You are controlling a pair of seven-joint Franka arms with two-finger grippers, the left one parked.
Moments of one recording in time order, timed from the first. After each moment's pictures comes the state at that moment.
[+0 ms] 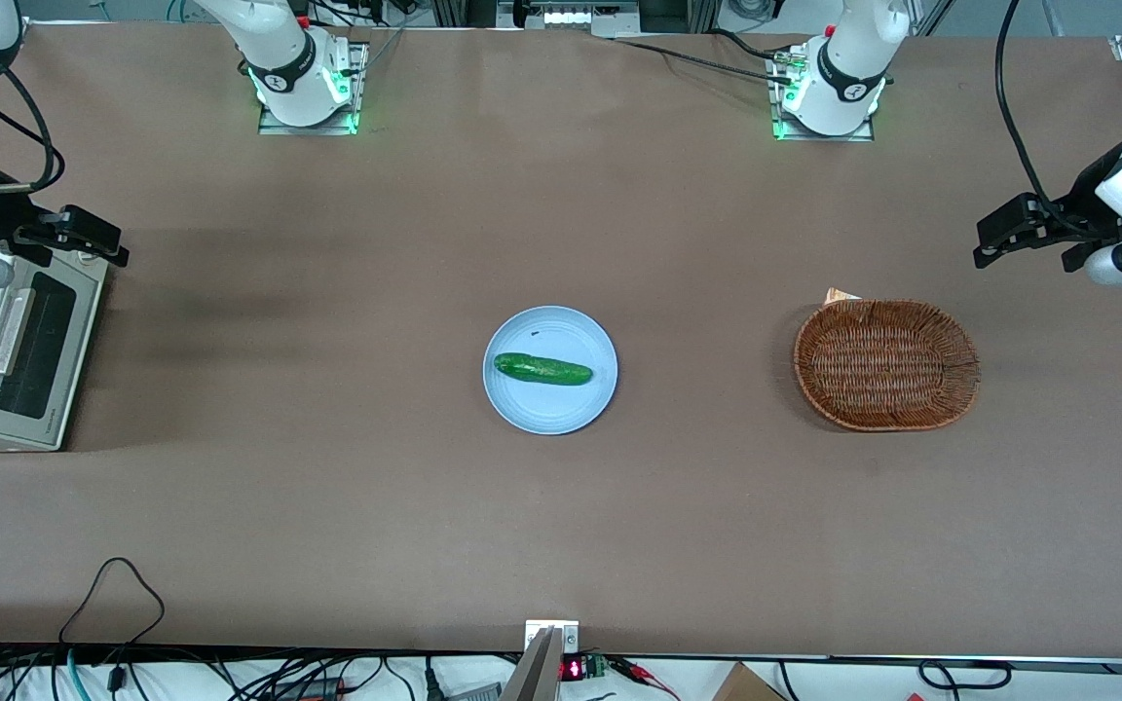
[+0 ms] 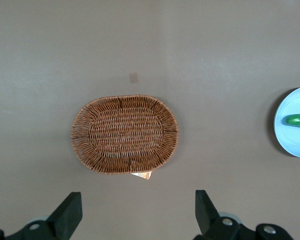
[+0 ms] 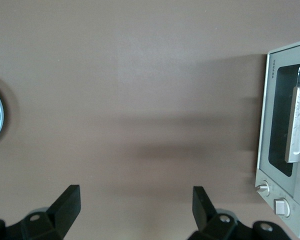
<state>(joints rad) 0.03 0.00 -0.08 -1.73 0.04 1.69 -0.04</state>
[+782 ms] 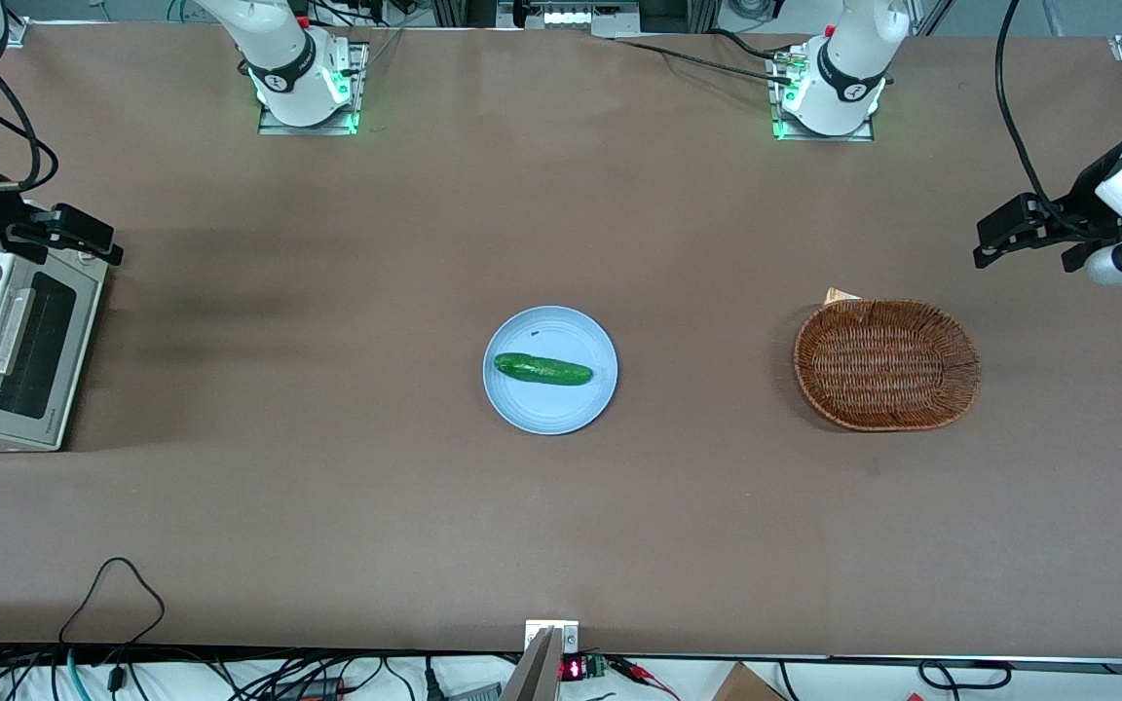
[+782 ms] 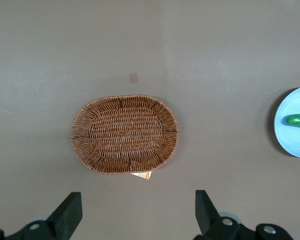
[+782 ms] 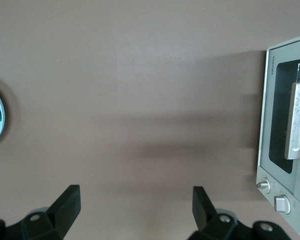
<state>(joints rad) 0.02 0.00 -0.08 -1.73 0.04 1.69 -0.04</state>
